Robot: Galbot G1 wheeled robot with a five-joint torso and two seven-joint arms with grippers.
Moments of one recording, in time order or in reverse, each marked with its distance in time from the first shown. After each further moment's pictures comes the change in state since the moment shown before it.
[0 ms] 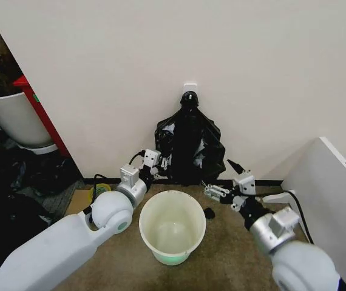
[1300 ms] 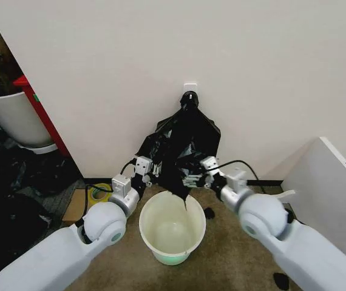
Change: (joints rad) left arm 0.165 0.023 -0.109 -0.050 0.061 -0.010 -0.002; right arm 0.599 0.039 -0.478 -0.394 0.048 -0.221 0.077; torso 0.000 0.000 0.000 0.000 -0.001
